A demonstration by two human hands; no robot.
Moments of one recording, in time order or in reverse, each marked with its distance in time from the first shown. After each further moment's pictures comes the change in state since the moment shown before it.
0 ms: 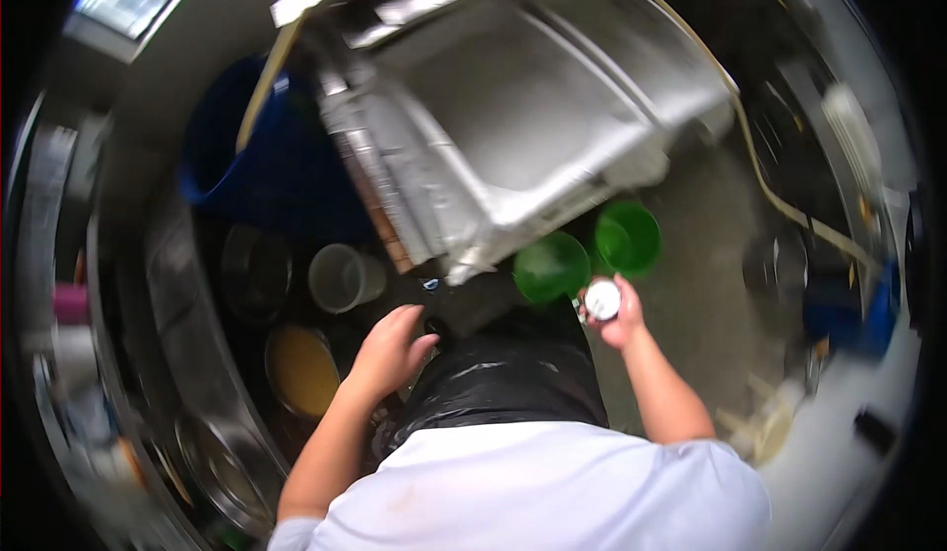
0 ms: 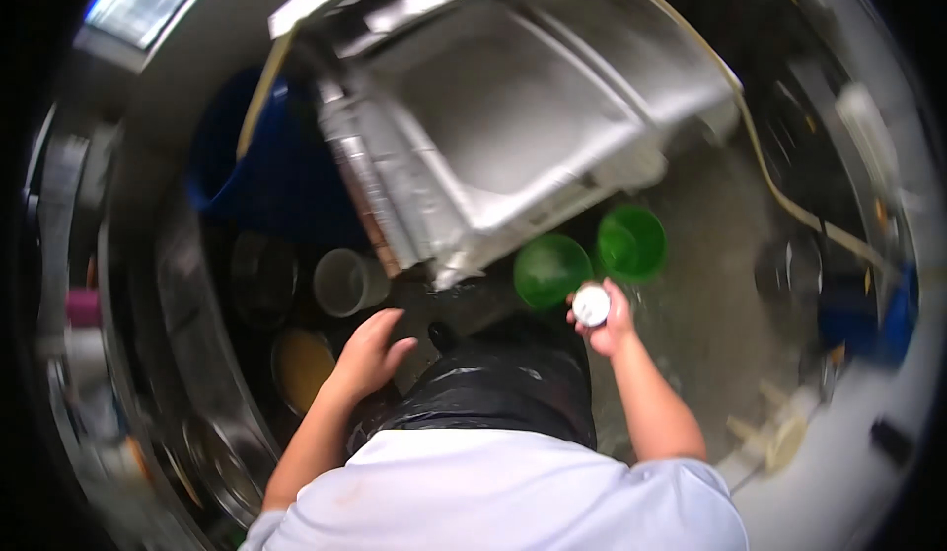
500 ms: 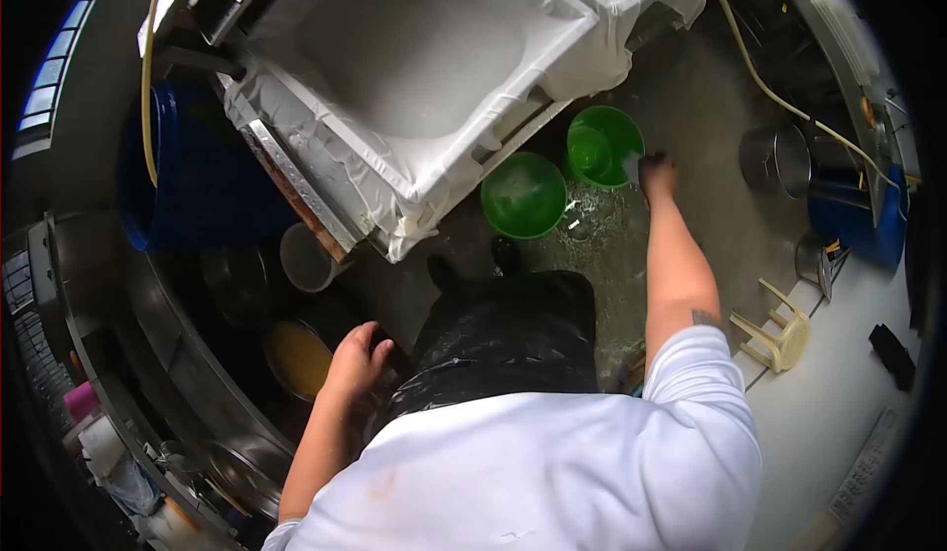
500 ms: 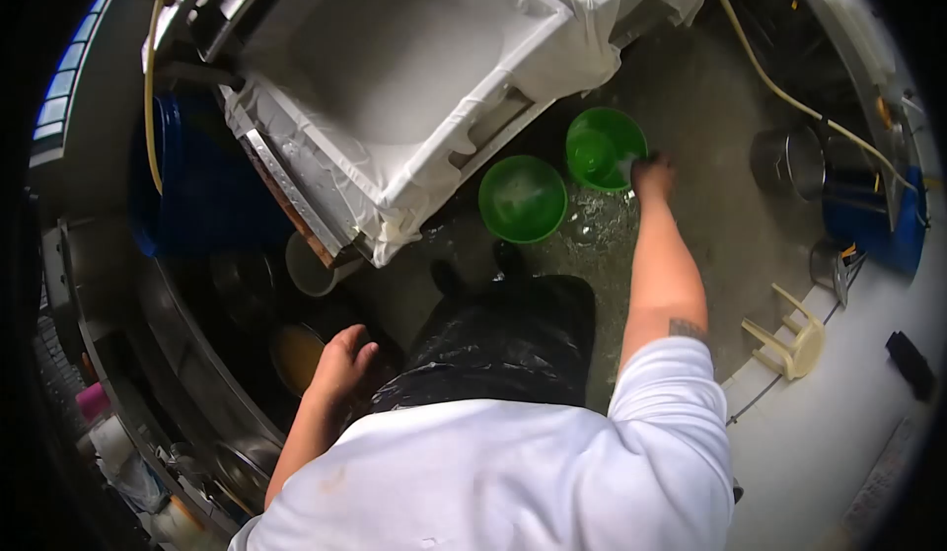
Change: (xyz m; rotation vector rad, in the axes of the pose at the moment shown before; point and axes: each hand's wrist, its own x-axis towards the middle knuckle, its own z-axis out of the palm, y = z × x) left_hand -0.012 -0.062 0.072 -0.033 -0.349 -0.378; right_hand 0.173 -0.137 -0.232 -1.458 1.191 -0.645
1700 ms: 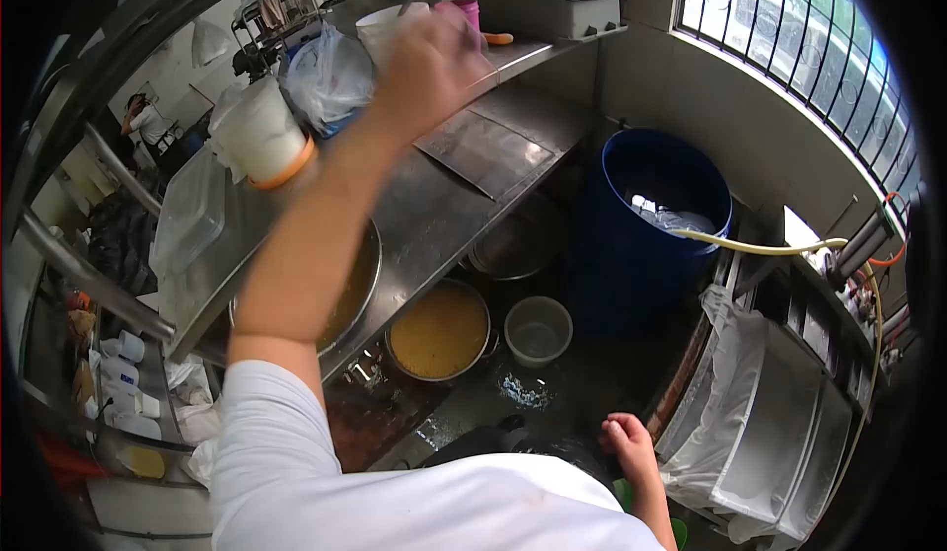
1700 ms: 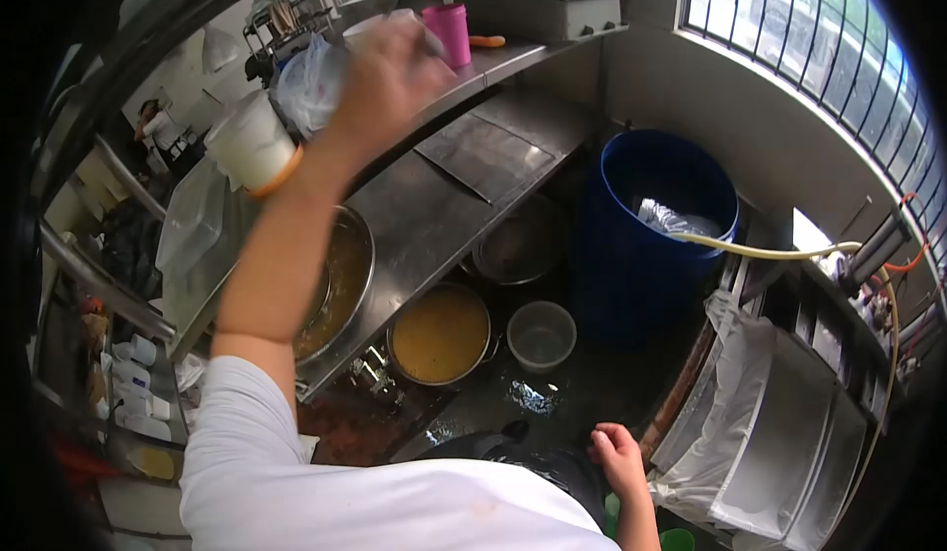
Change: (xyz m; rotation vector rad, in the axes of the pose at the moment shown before) left_hand -0.406 -0.267 -0.448 0.861 1.771 -0.132; right_hand -0.541 -0.511 -0.131 0.393 -1.584 -0.773
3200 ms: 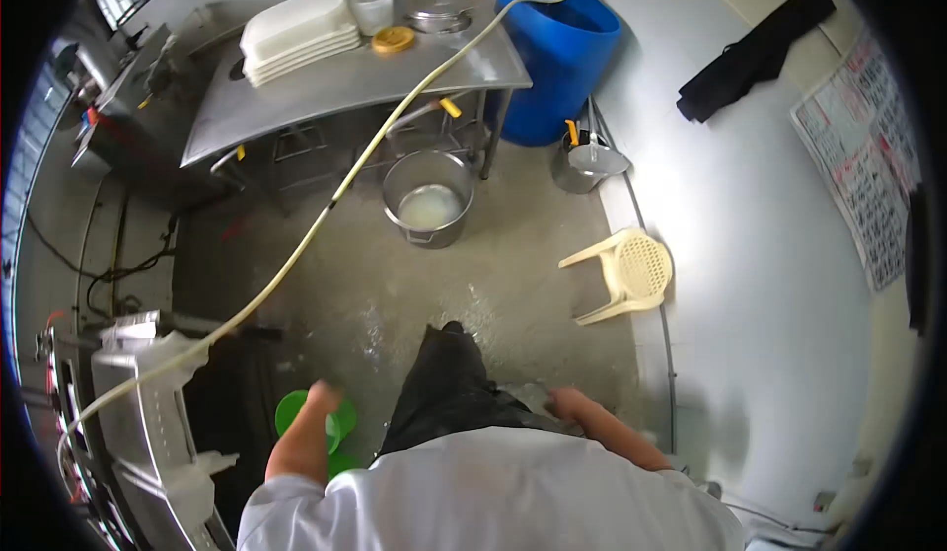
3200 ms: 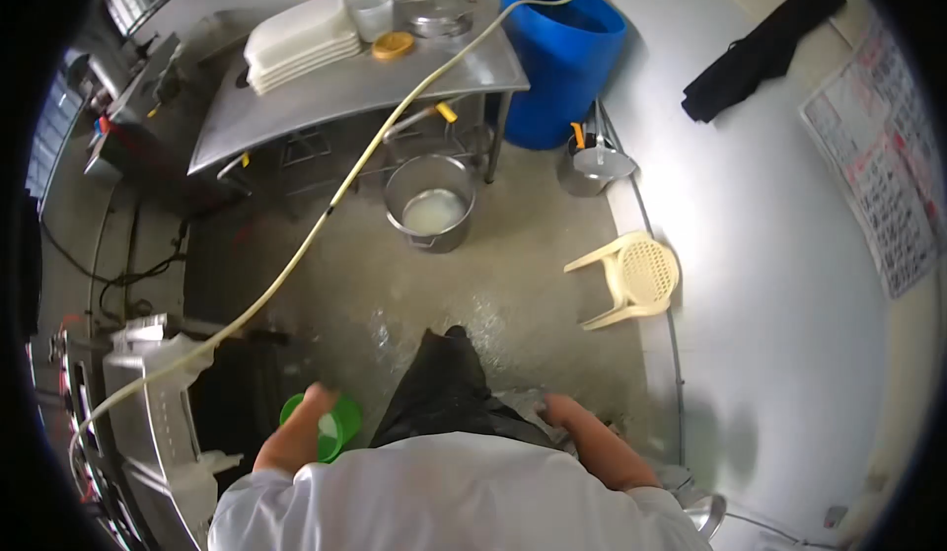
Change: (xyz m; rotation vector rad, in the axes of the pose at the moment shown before) left_hand -0.511 1.558 -0.221 -0.337 -1.484 1.563; right_hand -1.070 0.821 -0.118 0.149 1.058 0.959
